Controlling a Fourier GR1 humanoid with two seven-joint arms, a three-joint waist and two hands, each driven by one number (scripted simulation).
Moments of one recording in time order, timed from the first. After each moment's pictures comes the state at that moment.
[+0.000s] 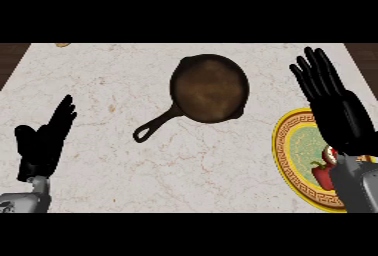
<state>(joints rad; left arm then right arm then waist) -0.08 0.35 -0.03 -1.52 0.07 0.14 0.20 -0.29 -0.35 0.09 -1.65 -0.41 0.05 -0.09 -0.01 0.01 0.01</state>
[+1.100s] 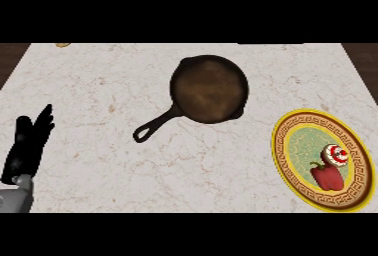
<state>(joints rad) -0.10 0.41 0.05 -1.34 -0.01 0.15 0.25 -0.09 -0.69 -0.30 -1.23 -0.43 0.56 -0.51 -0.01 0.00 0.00</state>
